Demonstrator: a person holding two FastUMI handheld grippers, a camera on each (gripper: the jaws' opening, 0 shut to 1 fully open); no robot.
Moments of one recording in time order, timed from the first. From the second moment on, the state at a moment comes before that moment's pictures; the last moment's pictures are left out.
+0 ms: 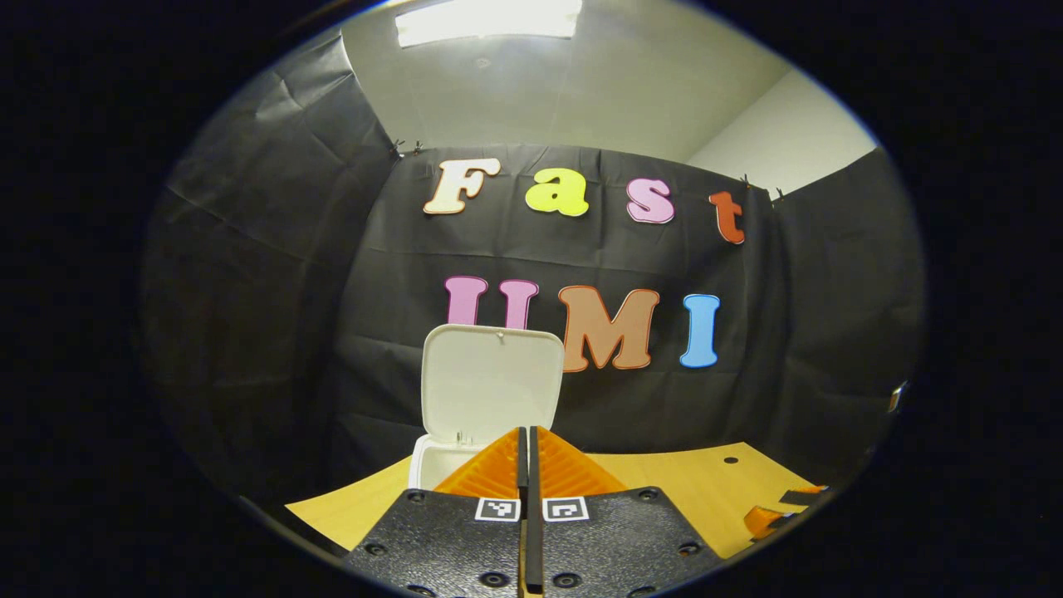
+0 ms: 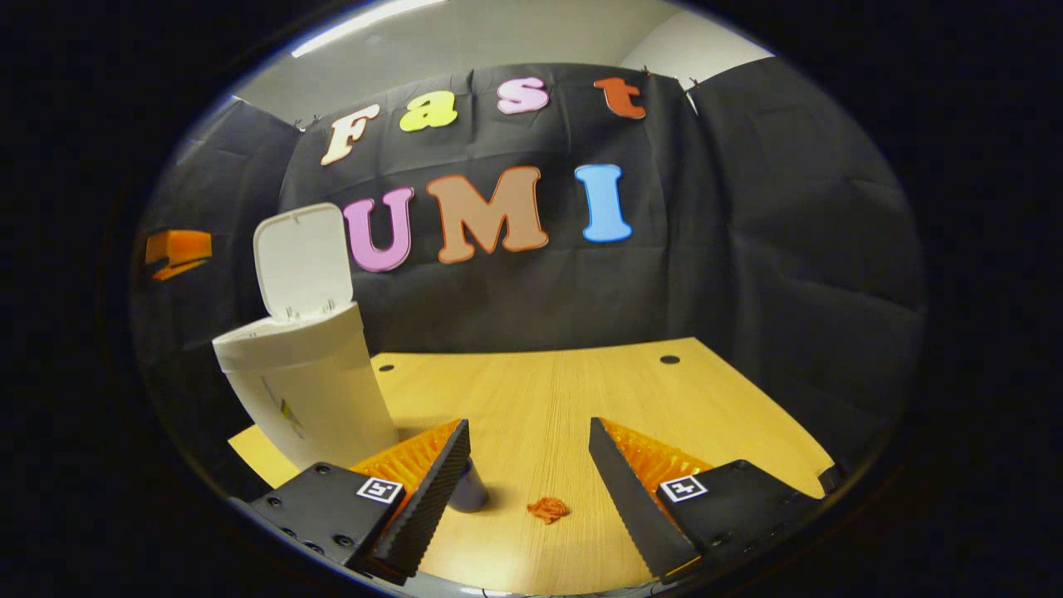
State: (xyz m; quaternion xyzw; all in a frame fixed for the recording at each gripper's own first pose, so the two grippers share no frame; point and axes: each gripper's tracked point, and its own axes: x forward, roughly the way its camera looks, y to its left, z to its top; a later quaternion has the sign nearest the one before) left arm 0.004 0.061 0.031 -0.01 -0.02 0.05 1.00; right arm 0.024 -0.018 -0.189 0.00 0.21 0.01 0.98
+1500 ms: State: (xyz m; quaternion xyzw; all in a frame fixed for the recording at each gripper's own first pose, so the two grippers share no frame) left arm -0.008 0.063 -0.005 0.01 0.00 0.07 1.00; right arm 0.058 -0.029 -0.358 -0.02 0.48 0.03 0.88
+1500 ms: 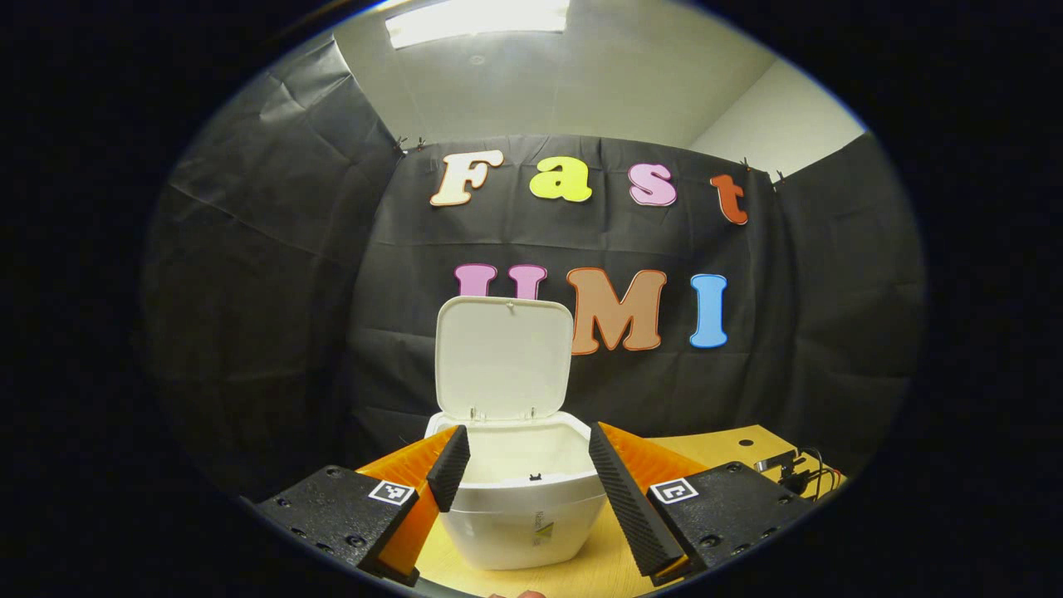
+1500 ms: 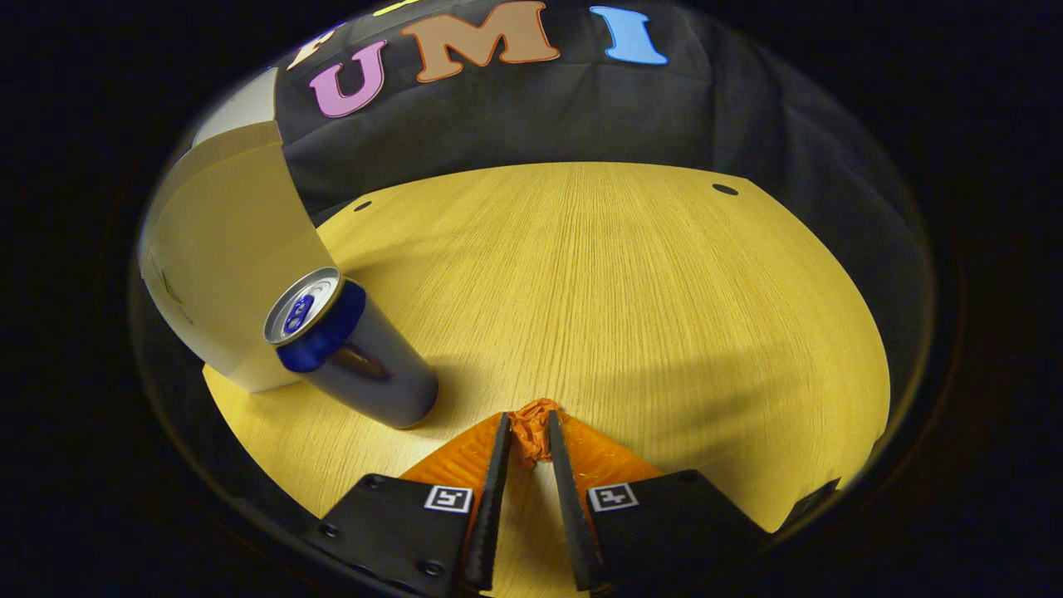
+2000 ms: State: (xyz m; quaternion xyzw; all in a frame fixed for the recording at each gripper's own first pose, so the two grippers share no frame) left arm -0.007 0.063 -0.009 0.01 0.00 0.06 1.00; right arm 0.066 -0.023 -0.268 -0.05 0.42 0.05 0.91
